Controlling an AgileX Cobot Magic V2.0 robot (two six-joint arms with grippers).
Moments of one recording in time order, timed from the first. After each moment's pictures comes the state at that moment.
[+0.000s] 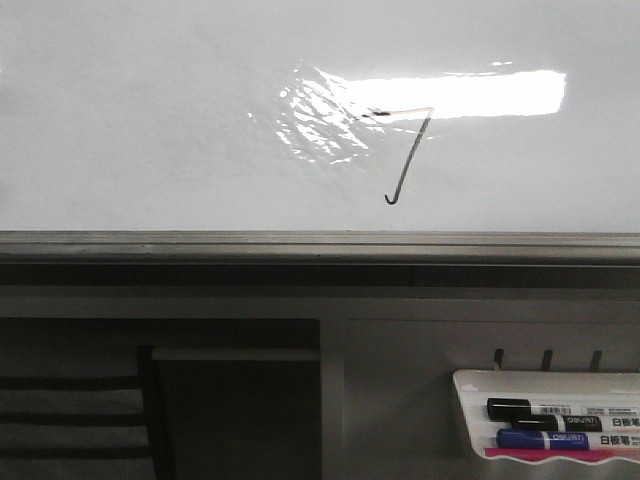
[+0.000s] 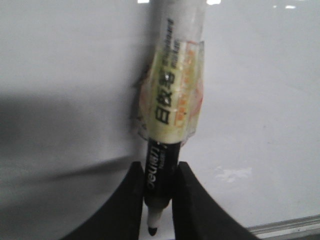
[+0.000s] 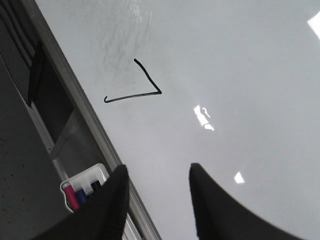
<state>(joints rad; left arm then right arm) 0.08 1.36 -0.99 -0.47 0.59 0.52 0.28 0.83 -1.02 0.23 0.84 -0.95</state>
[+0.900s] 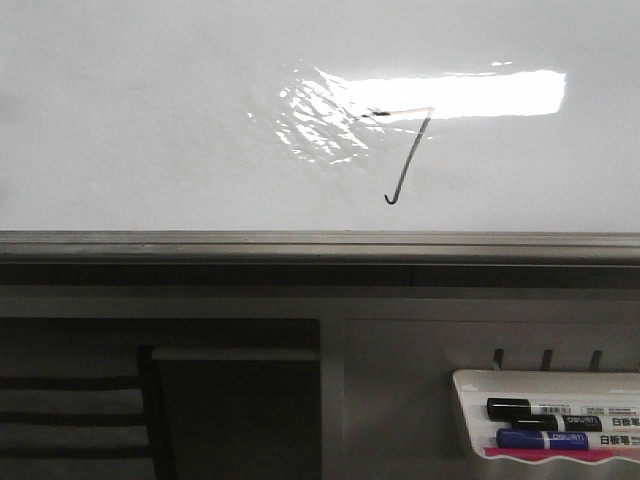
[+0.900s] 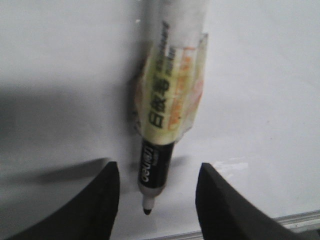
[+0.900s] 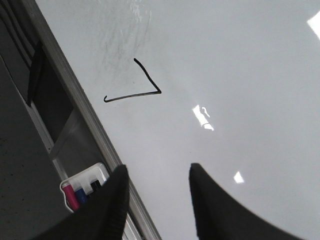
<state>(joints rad) 0.08 1.37 -0.99 -0.48 0.62 0.52 0.28 0.83 -1.02 0.23 0.84 -0.95</state>
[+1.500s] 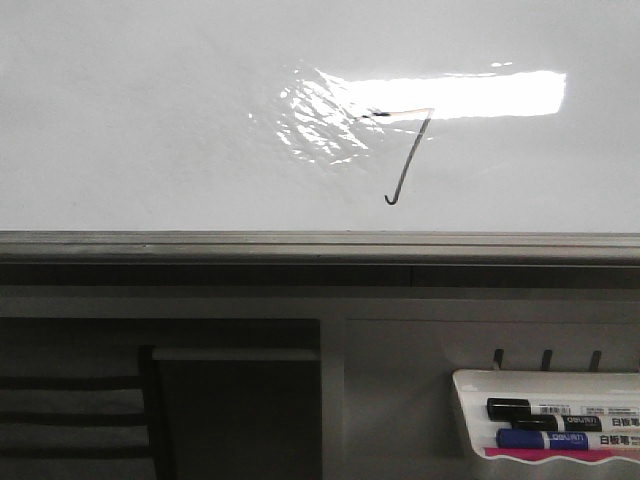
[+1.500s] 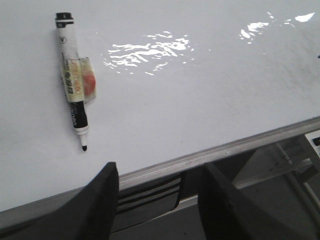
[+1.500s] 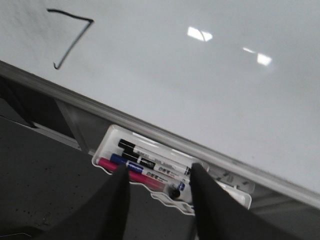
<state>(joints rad) 0.04 0.81 -0.87 -0.49 0.82 0.56 0.28 0.73 -0.89 -0.08 0.94 -0.09</state>
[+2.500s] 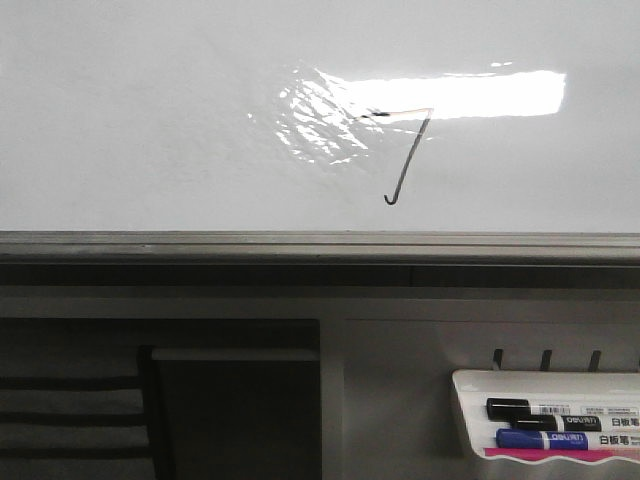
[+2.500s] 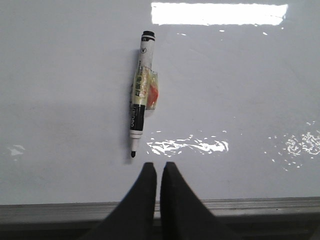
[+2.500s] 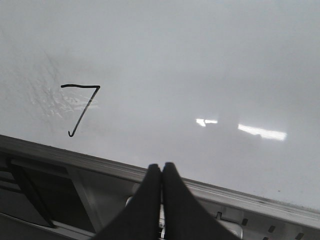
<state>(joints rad) -0.01 0.49 -0.39 -0.67 0.23 0.60 0.28 0.41 -0.52 -0.10 0.49 0.10</state>
